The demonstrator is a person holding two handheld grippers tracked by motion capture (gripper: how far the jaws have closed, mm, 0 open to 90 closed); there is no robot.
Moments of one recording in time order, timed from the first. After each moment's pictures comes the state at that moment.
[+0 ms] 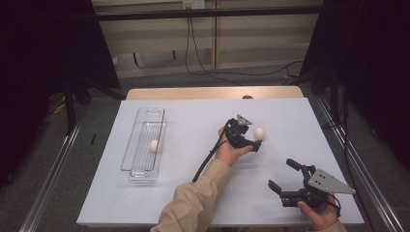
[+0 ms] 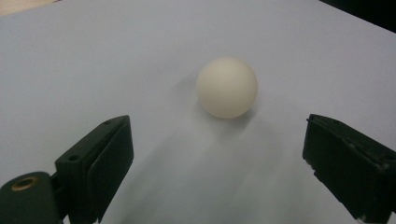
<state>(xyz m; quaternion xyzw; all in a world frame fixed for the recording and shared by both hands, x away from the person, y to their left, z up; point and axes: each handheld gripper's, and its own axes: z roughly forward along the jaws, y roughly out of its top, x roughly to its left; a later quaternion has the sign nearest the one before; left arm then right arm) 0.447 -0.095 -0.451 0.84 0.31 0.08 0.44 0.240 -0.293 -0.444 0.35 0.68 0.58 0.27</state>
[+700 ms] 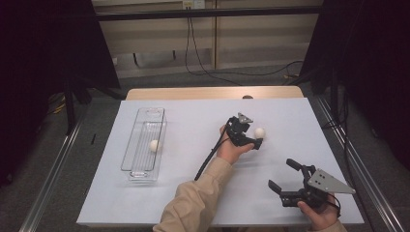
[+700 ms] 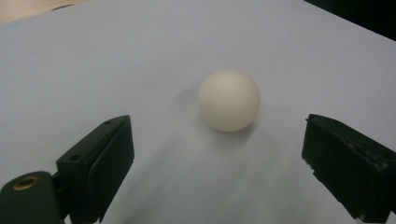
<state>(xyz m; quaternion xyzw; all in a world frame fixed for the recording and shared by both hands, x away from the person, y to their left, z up) 0.452 -0.101 -0.449 0.84 0.32 0.08 0.44 0.241 -0.293 -0.444 0.35 0.68 0.58 0.27</state>
